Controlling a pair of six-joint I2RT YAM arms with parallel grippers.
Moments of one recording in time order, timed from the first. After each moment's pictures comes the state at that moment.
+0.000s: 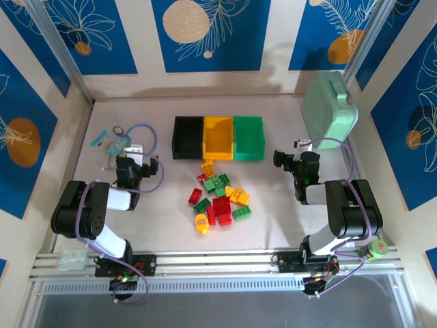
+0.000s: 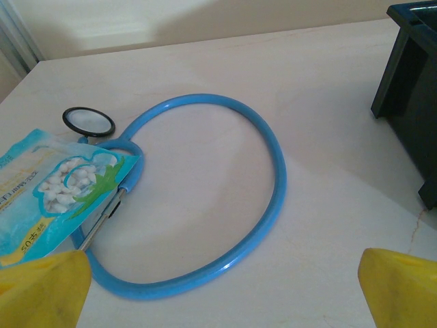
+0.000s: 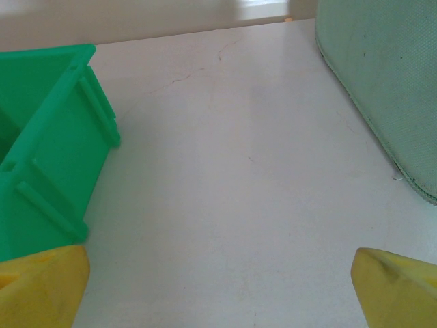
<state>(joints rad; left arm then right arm) -0.08 1.58 0.37 0.87 -0.12 0.06 0.03 1.54 0.39 0.76 0.00 0.11</state>
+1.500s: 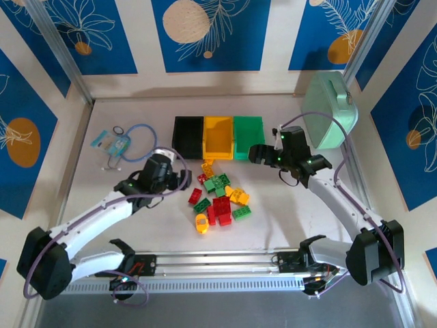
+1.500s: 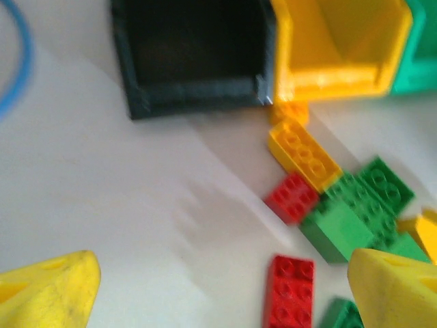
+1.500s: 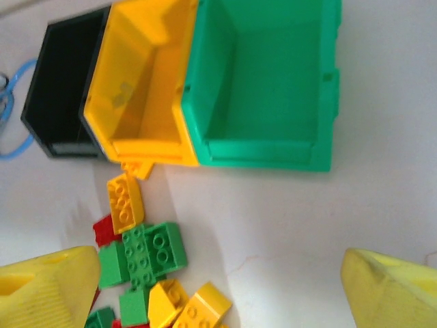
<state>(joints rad) -0.65 1.12 0.70 -0.35 -0.18 -0.40 0.35 1.19 0.91 -0.49 -0.14 0.44</state>
